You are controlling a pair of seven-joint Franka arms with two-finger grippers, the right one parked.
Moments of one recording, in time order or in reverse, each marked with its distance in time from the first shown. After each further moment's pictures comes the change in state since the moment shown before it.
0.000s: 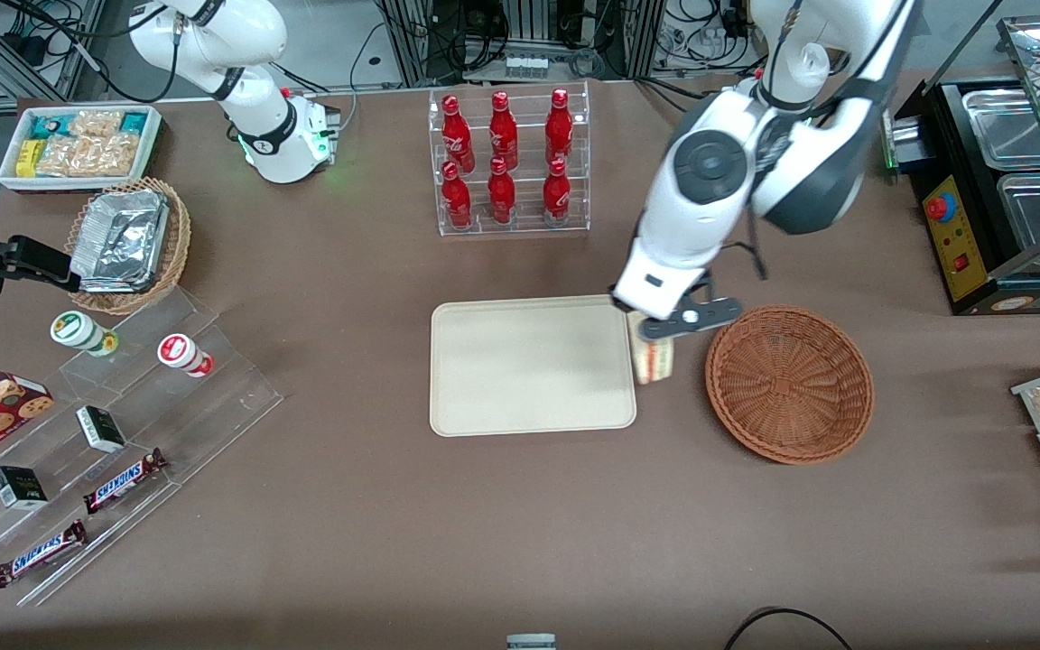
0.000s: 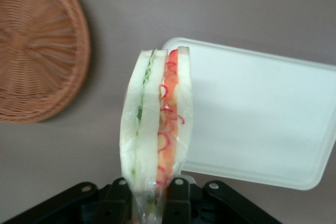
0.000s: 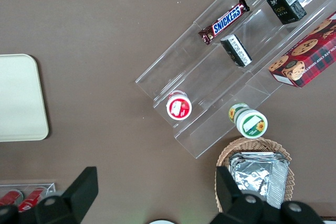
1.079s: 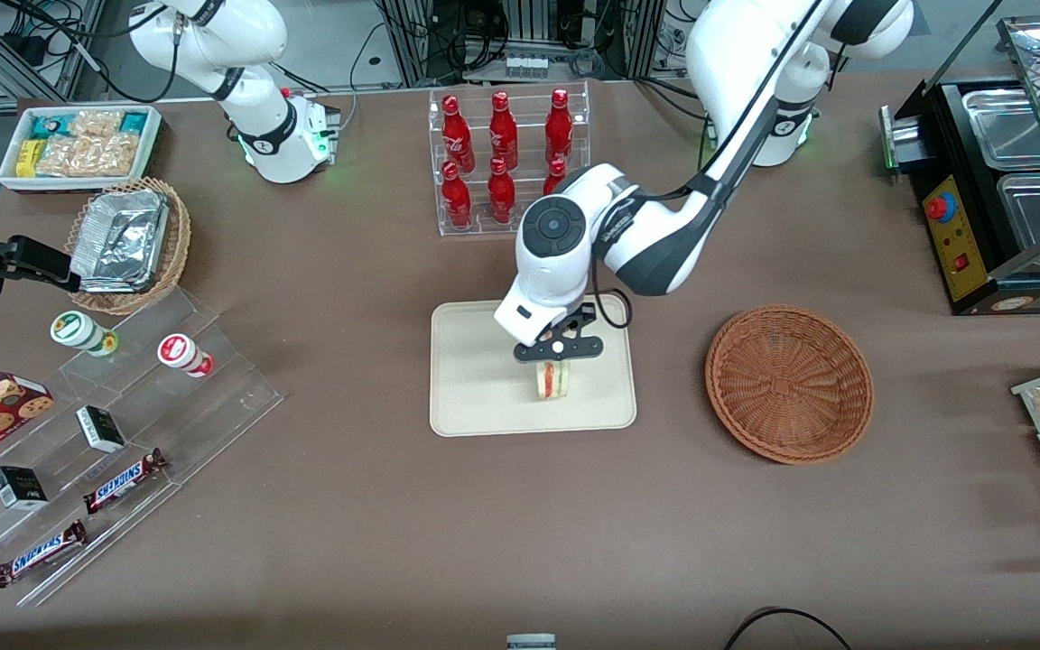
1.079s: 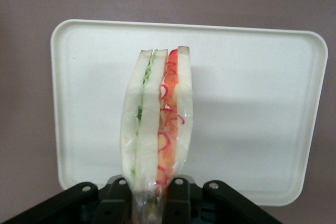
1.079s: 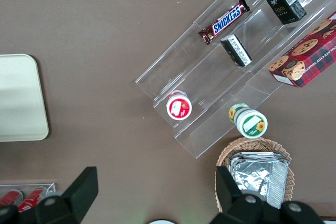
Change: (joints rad) arm -0.165 0.327 0.001 0.195 0.079 0.169 -0.089
